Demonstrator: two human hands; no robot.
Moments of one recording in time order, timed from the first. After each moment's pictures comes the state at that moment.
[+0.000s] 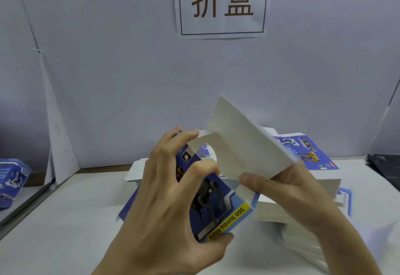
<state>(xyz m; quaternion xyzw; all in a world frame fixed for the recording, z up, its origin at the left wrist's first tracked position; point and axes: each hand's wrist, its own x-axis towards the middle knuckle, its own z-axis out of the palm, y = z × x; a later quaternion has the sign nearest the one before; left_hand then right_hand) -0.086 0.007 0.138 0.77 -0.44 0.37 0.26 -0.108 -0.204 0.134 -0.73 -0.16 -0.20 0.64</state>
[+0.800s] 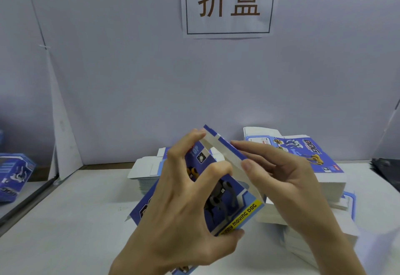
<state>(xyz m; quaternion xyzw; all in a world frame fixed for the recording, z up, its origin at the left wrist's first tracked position) -0.077 -0.004 0.124 0.77 -0.44 0.35 0.29 -0.111 -0.181 0.139 -0.72 -0.18 -0.26 0.62</state>
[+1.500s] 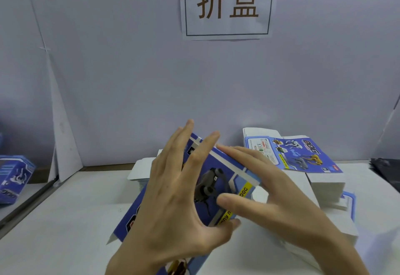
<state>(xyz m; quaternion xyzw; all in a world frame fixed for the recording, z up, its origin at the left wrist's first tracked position) -0.076 -0.001 0.131 0.79 -0.40 0.35 0.30 -0.113 -0.184 0.136 -0.85 -0.18 -0.21 0.45</state>
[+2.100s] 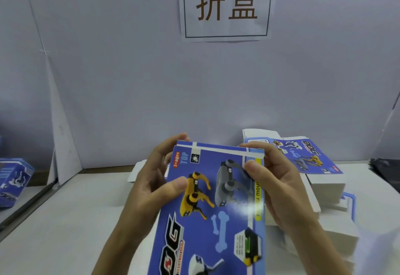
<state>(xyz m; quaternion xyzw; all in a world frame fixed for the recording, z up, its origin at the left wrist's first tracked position) -0.040 0.022 0.123 0.57 -0.36 -0.01 0.74 -0.091 -0.185 0.123 -0.61 -0.18 -0.22 0.74</state>
